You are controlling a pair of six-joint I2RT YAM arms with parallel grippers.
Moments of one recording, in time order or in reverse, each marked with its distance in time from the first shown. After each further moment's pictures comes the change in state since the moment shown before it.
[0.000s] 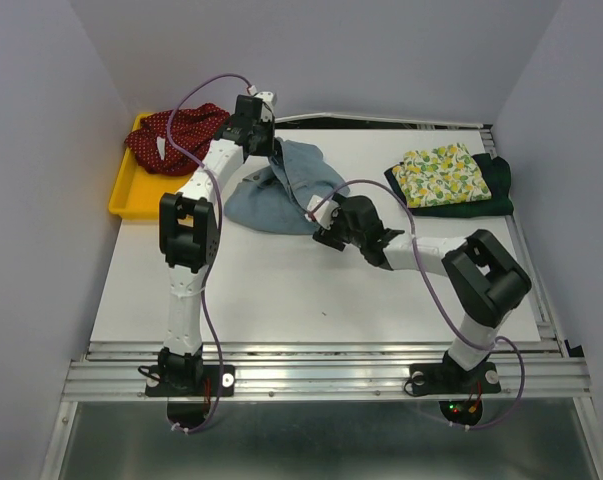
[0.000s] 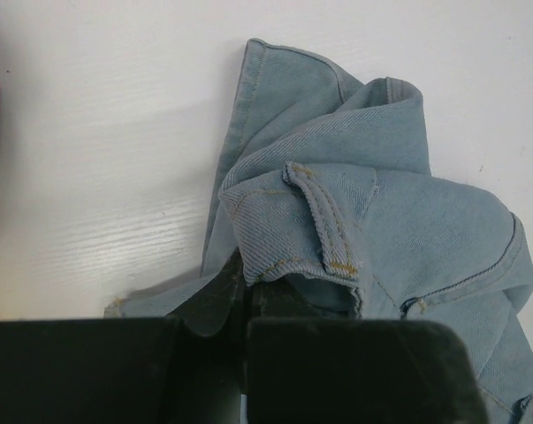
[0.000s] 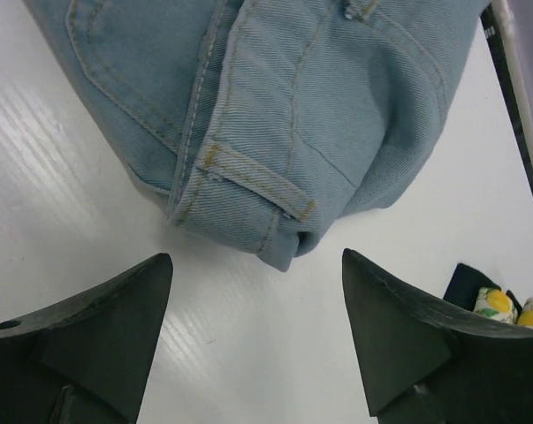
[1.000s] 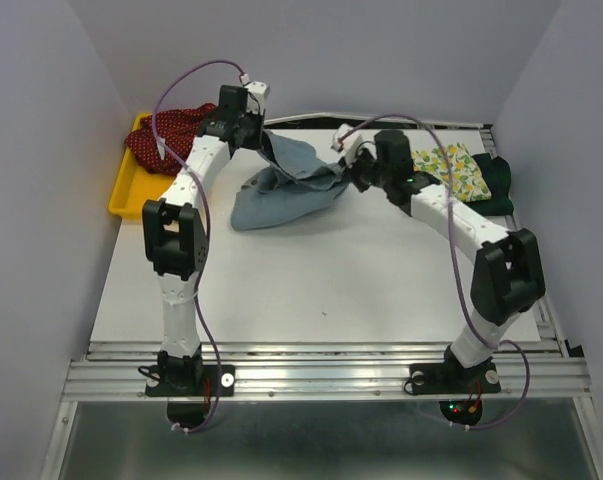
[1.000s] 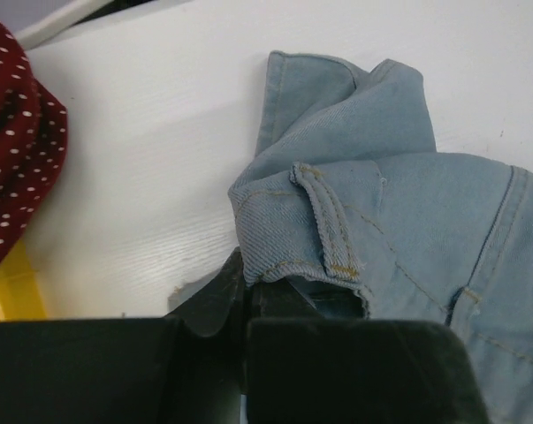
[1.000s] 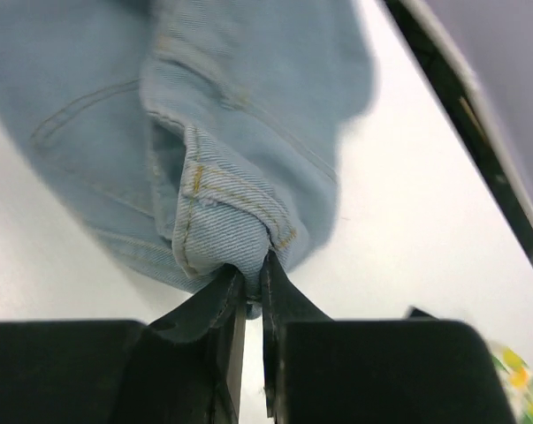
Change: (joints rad) left arm 0.026 -0.094 -0.055 -0.021 0.009 0.162; right arm -0.136 0.017 0.417 -0.420 -0.266 0.042
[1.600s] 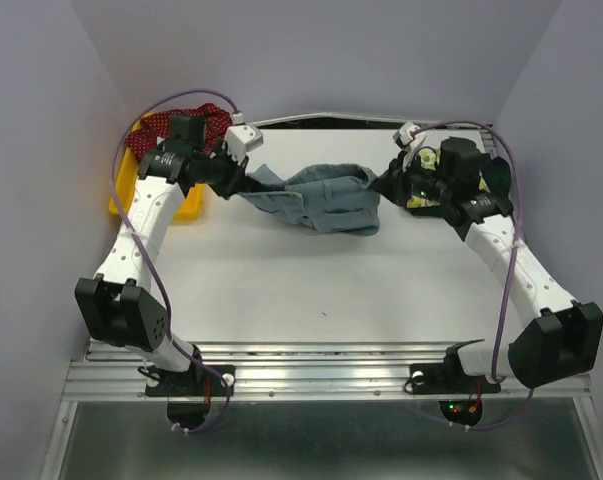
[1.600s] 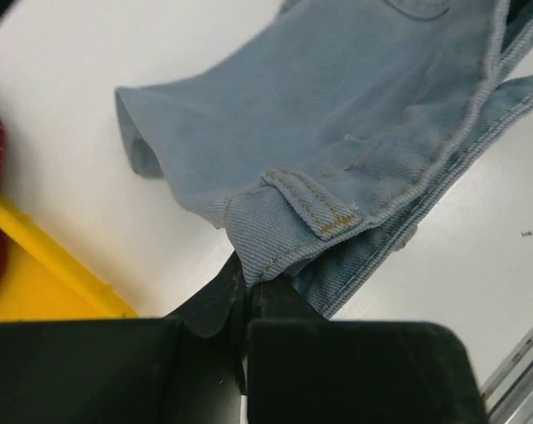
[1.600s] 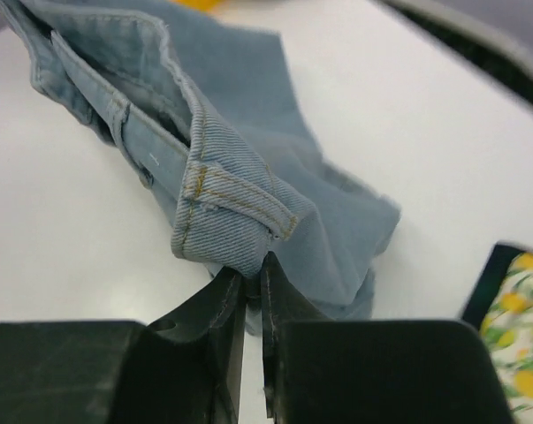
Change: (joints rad) left arm 0.081 -0.640 -0.436 -0.330 0.428 0.505; right arm -0.276 -0.444 -0.126 -0.127 -0.369 0.375
